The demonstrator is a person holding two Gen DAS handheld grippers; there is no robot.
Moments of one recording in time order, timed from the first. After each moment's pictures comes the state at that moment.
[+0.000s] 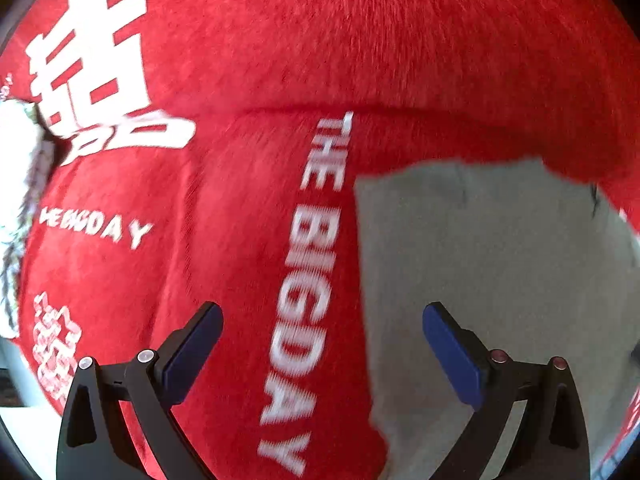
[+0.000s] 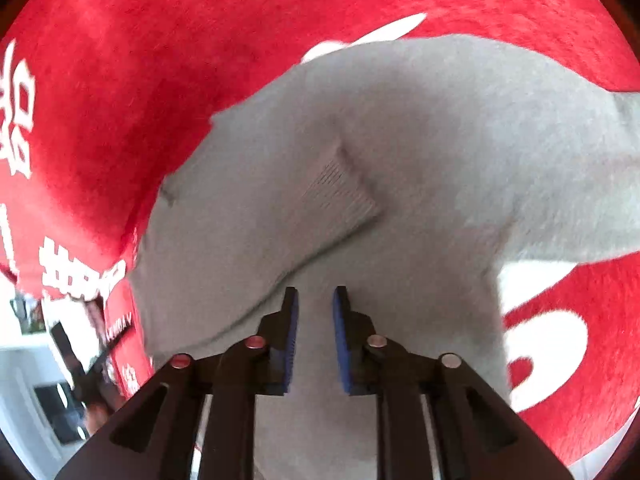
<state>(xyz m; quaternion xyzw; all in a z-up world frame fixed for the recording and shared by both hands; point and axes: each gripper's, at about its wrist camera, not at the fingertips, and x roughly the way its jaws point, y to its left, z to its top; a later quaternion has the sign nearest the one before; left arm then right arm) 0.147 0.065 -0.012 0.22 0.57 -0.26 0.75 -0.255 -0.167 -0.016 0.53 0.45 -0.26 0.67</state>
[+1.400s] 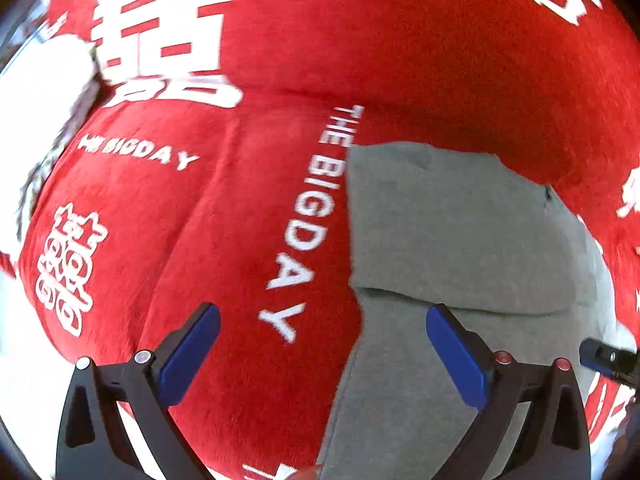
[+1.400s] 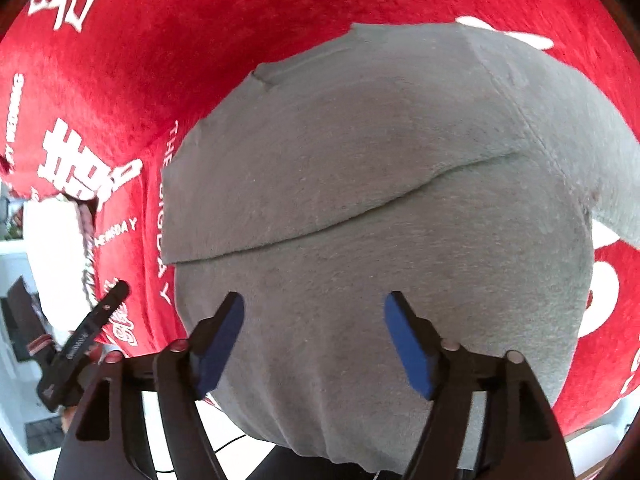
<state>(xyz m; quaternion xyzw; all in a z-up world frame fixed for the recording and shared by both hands) 0.075 0.152 0.050 0.15 0.58 -0.22 0.77 -0.135 -0.074 0.015 0.43 0.55 -0.19 0.69</state>
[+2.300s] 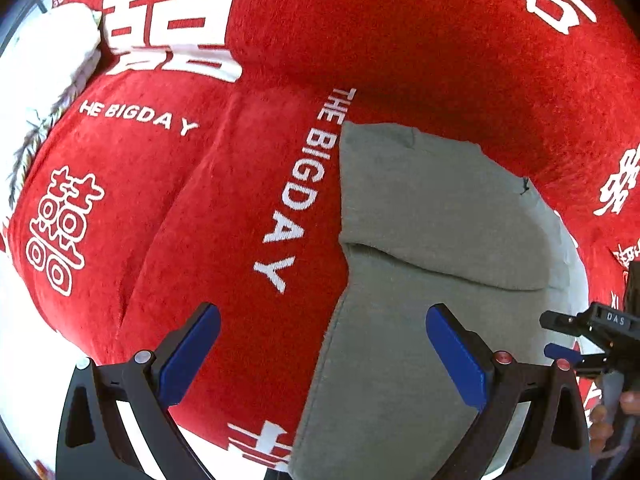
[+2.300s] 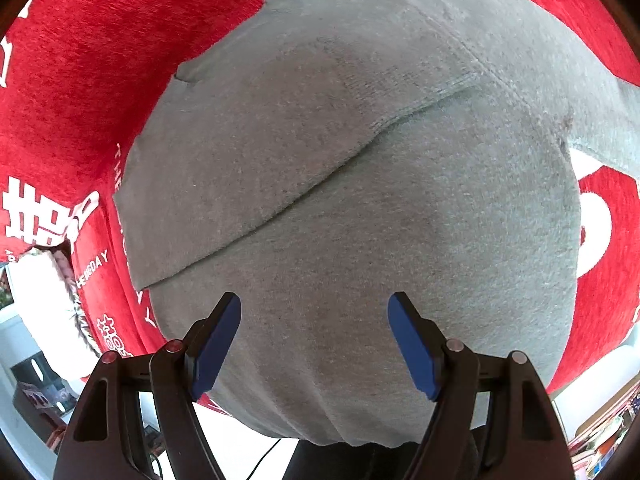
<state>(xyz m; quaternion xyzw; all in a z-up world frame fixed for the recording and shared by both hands) 0.054 0.170 0.062 0.11 0.61 -0.23 0.75 -0.155 -0.091 -0.017 0.53 0.55 -0.24 0.60</state>
